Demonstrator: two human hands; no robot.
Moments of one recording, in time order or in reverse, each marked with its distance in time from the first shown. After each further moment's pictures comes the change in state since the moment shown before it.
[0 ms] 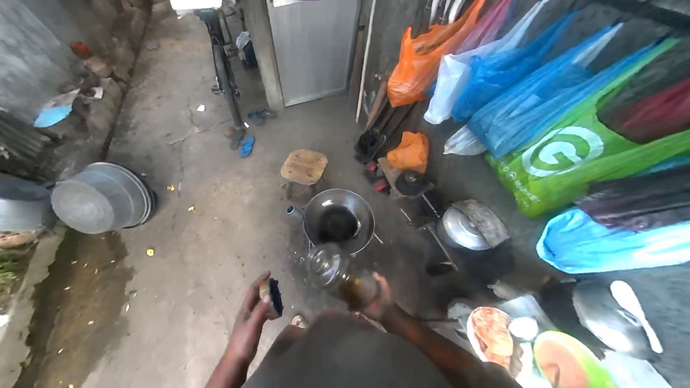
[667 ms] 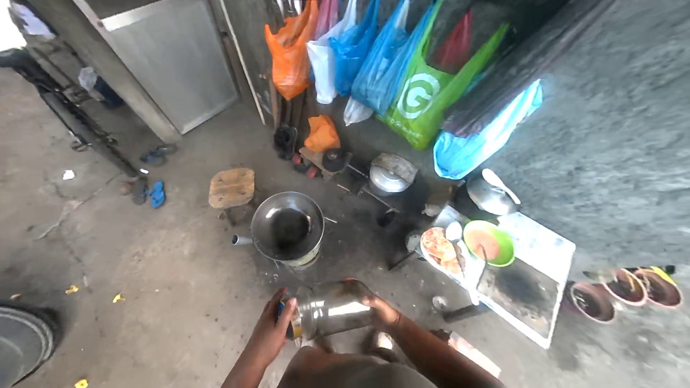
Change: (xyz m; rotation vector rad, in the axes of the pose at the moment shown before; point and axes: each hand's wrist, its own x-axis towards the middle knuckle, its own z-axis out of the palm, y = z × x) left_hand 0.074 0.008 0.052 0.913 -0.573 -0.242; right_hand -0.057 0.067 -0.040 -0.208 0.092 -0.404
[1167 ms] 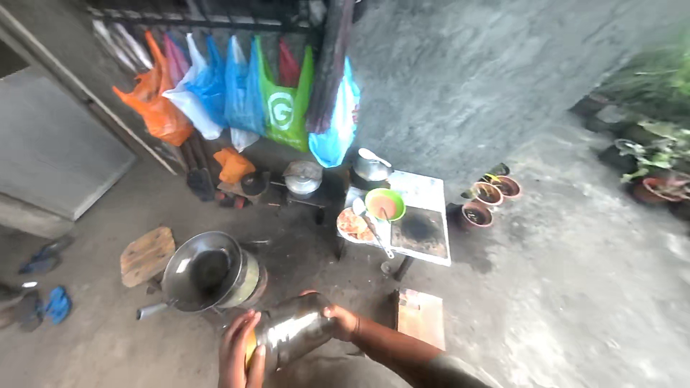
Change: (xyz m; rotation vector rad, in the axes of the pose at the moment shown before) left_hand -0.032 0.053 0.127 0.247 0.189 1.147; right_hand -0.124 -0.012 -0.041 0.192 -0.125 -0.315
